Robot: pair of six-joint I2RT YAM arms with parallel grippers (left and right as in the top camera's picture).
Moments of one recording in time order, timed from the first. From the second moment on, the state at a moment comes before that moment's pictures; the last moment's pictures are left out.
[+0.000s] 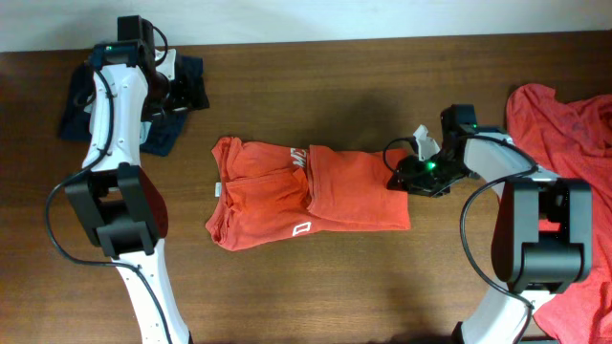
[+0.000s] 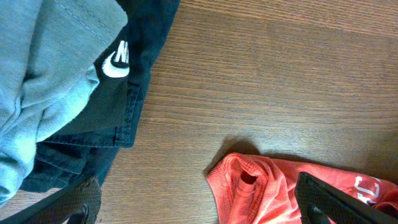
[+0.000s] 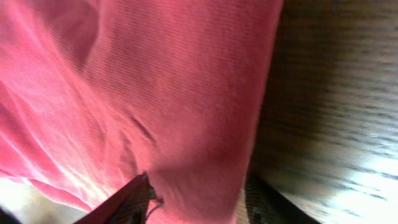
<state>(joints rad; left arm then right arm) 0.09 2.35 2.26 -1.21 0.19 -0.05 -0.06 1.96 1.21 -0.77 -0.51 -0.01</state>
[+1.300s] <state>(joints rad) 0.09 2.35 2.26 -1.21 0.19 -0.05 -0.30 1.97 1.90 -1.38 -0.31 -0.12</state>
